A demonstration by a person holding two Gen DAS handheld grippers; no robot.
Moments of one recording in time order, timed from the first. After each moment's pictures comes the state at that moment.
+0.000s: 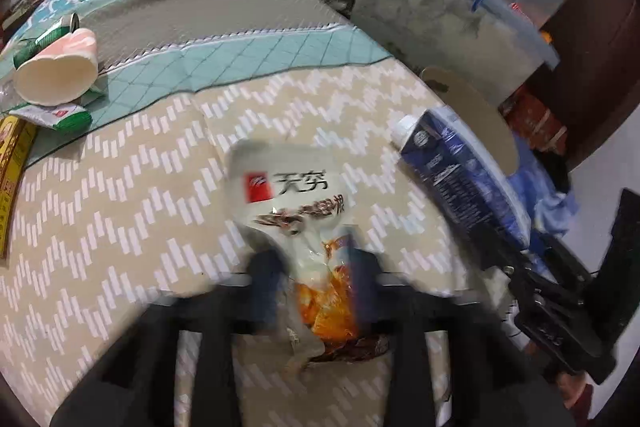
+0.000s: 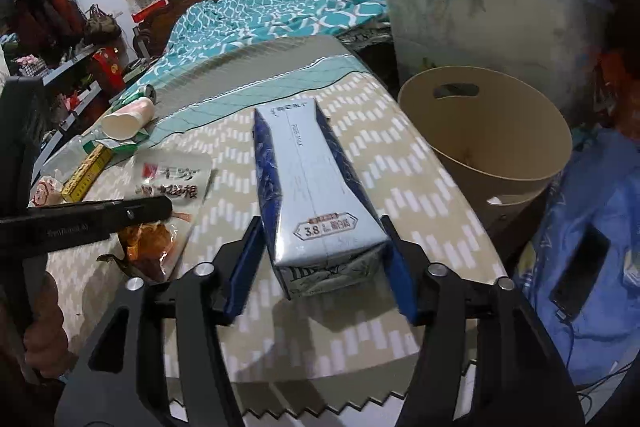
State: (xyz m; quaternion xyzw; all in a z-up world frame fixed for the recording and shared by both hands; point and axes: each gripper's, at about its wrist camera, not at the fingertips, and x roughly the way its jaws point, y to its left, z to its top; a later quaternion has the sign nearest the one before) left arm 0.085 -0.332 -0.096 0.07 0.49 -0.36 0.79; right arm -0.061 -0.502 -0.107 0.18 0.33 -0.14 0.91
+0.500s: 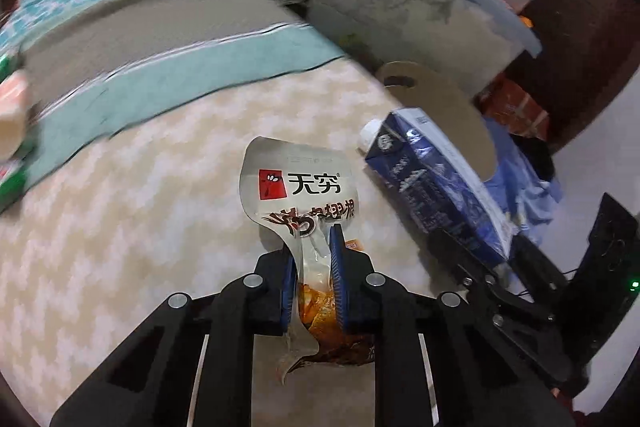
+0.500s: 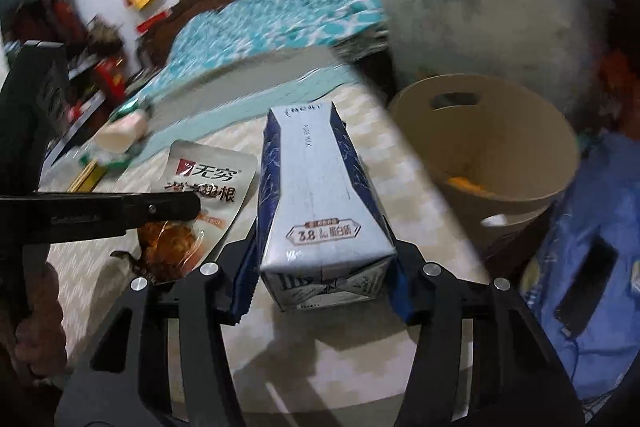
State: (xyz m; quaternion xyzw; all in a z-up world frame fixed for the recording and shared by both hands) left arm 0.092 -0.413 -0.088 0.09 0.49 -0.42 0.76; right arm -0.055 -0.538 -0.112 0.20 0.31 -0.15 0.92
